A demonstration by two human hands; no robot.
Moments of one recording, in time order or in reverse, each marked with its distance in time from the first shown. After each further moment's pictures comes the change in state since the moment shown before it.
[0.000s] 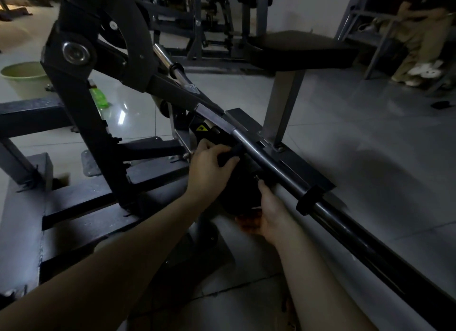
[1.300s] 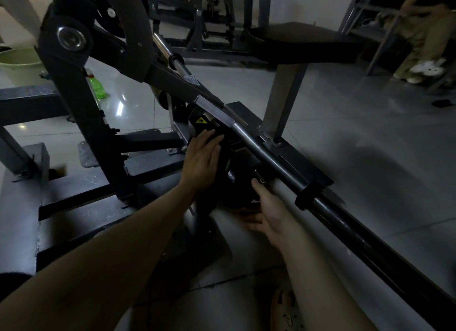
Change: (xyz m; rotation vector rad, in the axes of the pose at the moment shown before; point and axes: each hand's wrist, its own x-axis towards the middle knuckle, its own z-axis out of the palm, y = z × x) left_hand 0.013 -0.055 0.023 0.048 -0.069 0.065; right_hand -0.011 0.009 -0.009 -0.046 -0.062 -0.093
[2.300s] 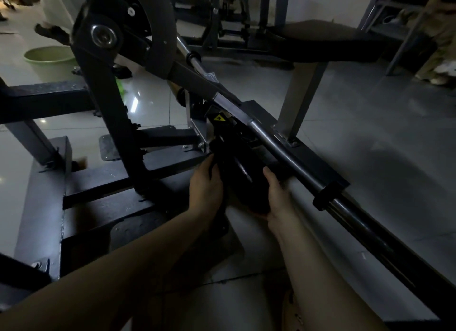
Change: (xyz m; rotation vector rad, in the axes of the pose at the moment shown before) left_hand -0.065 0.014 -0.022 -0.460 0.100 -0.416; right_hand 0.013 -0.007 0.032 0.121 0.194 -0.002
